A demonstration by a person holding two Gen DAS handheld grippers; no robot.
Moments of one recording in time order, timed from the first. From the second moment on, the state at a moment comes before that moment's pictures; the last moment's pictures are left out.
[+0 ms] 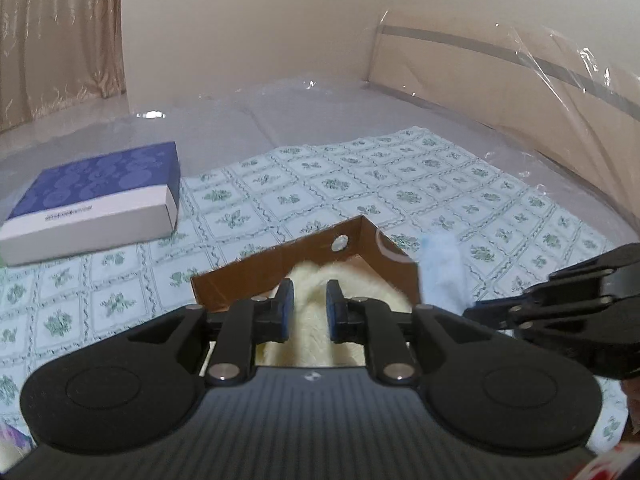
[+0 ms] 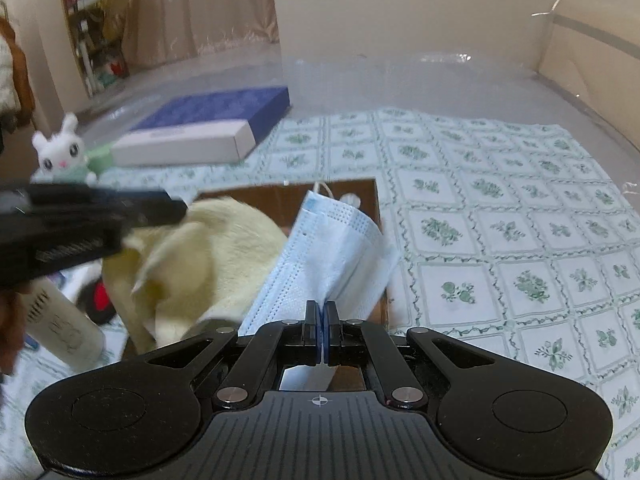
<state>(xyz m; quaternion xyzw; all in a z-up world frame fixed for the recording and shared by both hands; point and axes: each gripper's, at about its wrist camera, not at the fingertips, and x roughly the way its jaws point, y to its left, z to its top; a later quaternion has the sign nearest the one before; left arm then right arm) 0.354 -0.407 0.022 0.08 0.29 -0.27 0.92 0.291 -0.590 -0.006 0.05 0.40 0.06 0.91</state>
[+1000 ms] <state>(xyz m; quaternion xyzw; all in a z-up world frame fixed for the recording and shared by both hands) 0.144 -0.237 0.004 -0.02 0.32 -0.24 0.92 0.114 -0.523 0.003 0.12 0.28 0.04 0.95</state>
